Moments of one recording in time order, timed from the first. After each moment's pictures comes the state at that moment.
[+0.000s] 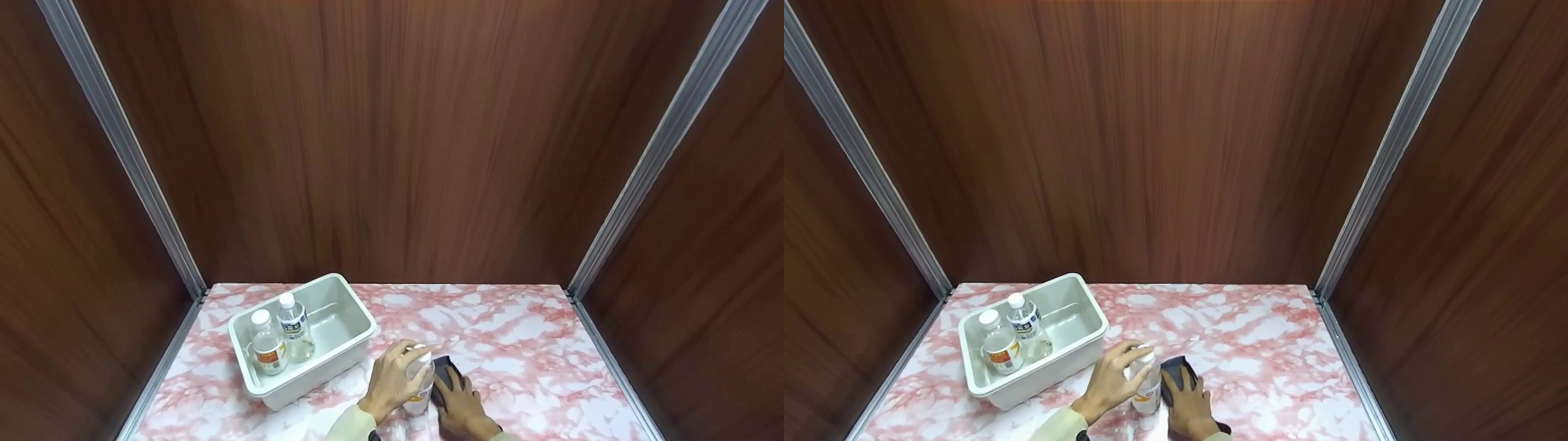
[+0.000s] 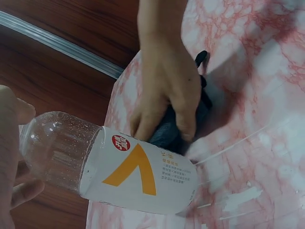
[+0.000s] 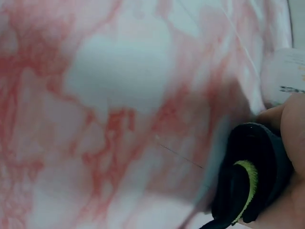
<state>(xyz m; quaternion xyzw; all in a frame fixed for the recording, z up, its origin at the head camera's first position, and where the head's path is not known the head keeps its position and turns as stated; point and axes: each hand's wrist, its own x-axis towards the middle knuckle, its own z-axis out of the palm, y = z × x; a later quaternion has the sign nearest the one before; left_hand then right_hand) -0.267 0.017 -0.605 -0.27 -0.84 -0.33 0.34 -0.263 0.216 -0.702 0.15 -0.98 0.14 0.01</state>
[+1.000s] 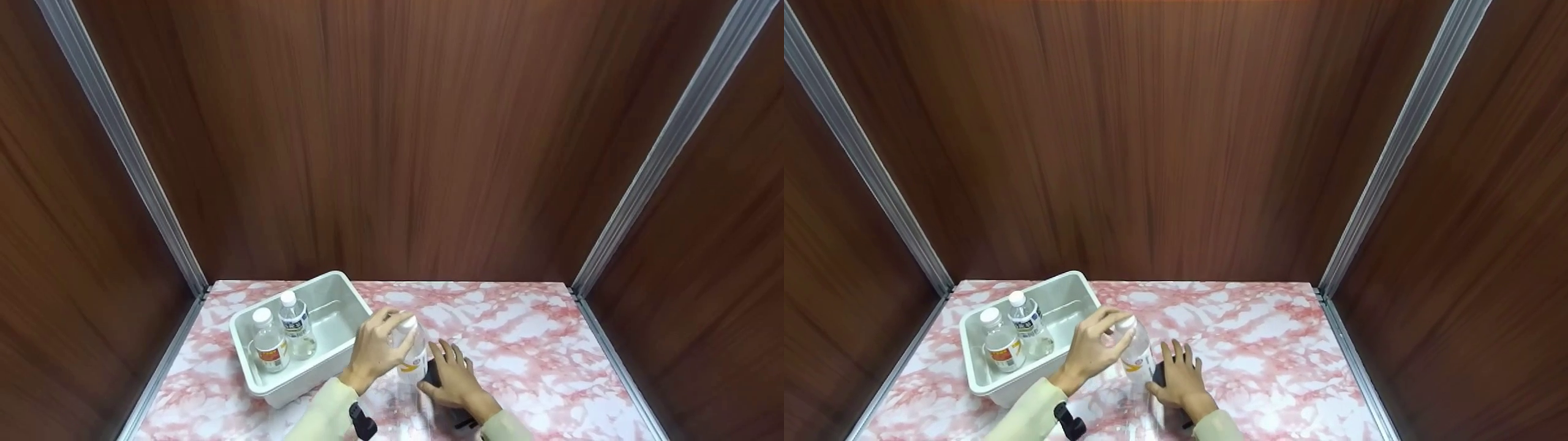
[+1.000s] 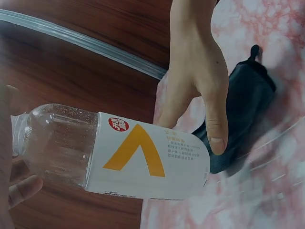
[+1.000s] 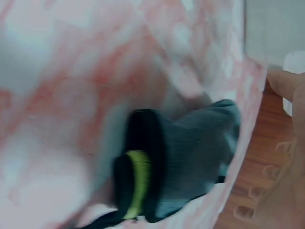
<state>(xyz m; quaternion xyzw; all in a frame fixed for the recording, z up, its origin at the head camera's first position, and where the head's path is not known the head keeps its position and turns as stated) -0.288 -0.017 -0.542 -0.26 -0.81 -0.34 0.39 -0.285 0.193 -0.632 0.18 -0.96 0.21 -0.01</state>
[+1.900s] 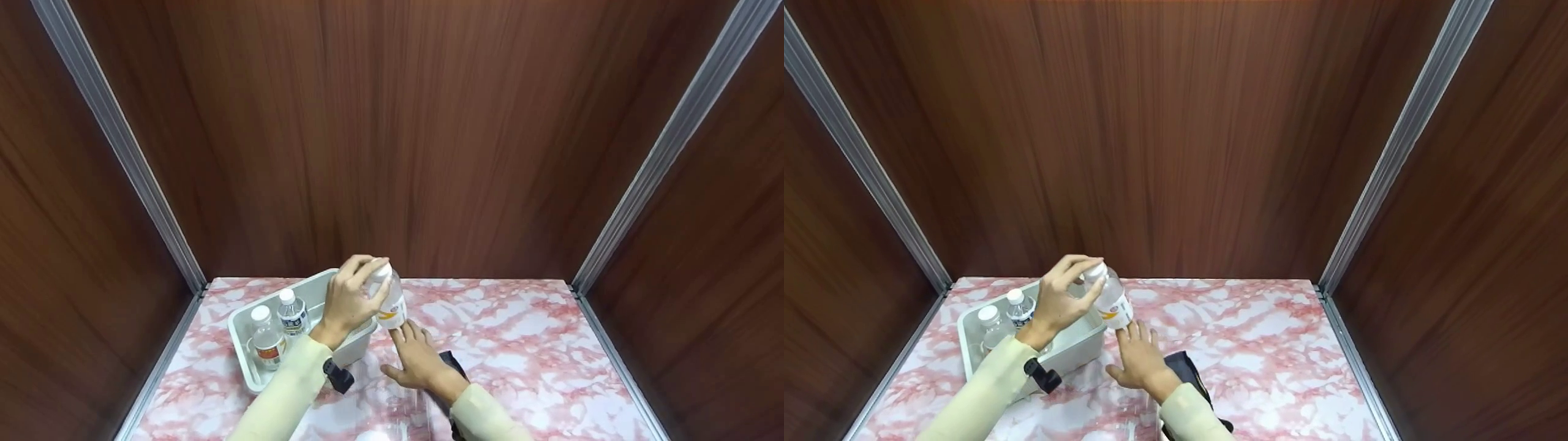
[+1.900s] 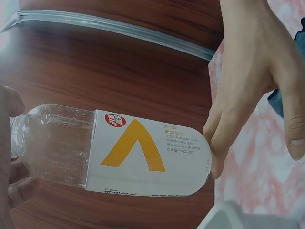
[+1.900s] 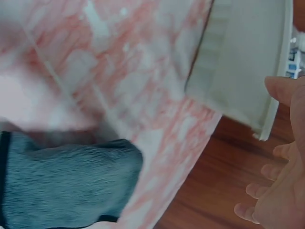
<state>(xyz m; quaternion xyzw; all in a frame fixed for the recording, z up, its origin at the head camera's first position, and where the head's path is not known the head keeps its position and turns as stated) -0.320 -0.061 -0.461 -0.25 -0.79 -0.33 0.45 -0.295 0.120 -0.583 0.30 -0.94 0.12 0.08</state>
